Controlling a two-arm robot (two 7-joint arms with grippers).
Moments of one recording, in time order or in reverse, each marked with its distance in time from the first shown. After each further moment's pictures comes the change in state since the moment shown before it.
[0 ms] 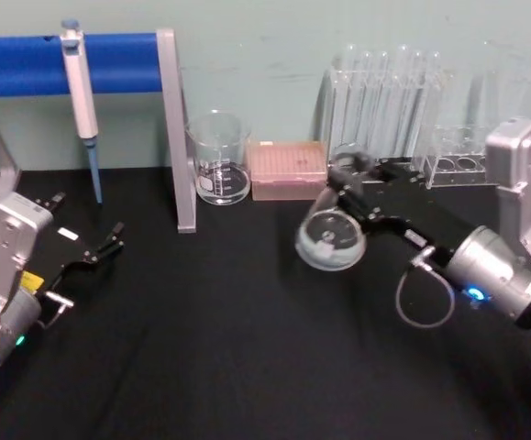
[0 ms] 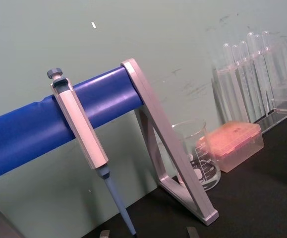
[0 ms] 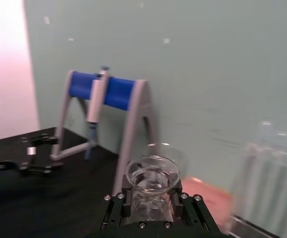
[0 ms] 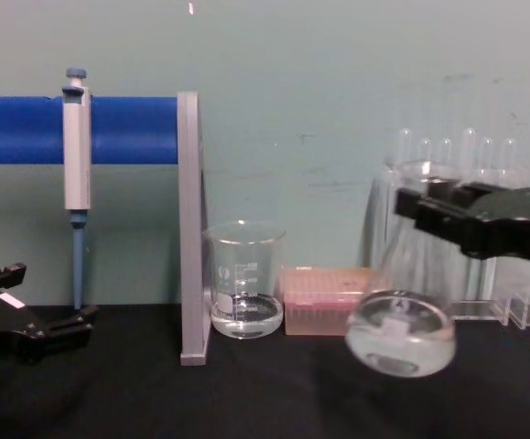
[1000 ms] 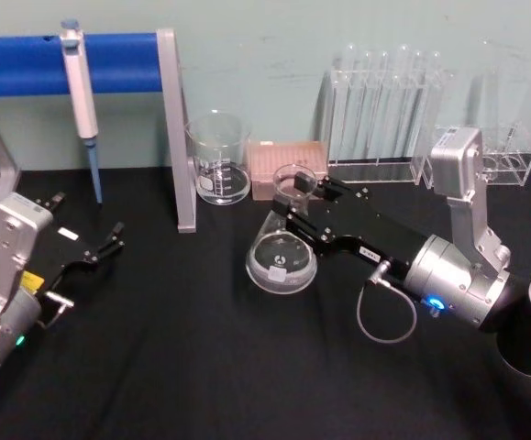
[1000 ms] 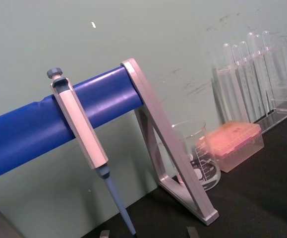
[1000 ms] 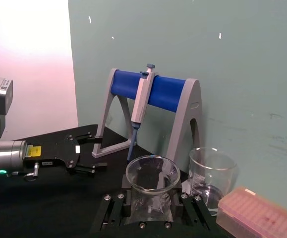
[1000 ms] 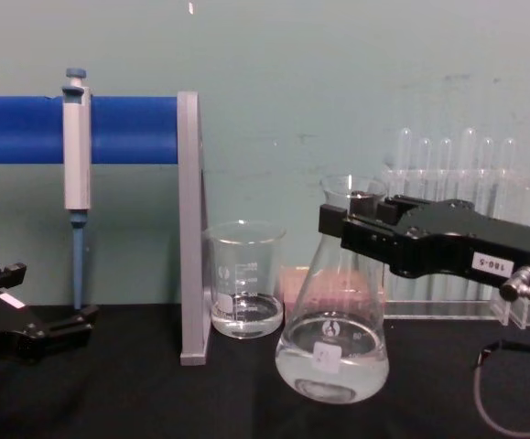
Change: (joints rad) left arm 0.000 0.000 0.000 0.000 0.000 0.000 0.000; right arm 0.059 0.010 -0.130 0.019 0.045 0.000 0.053
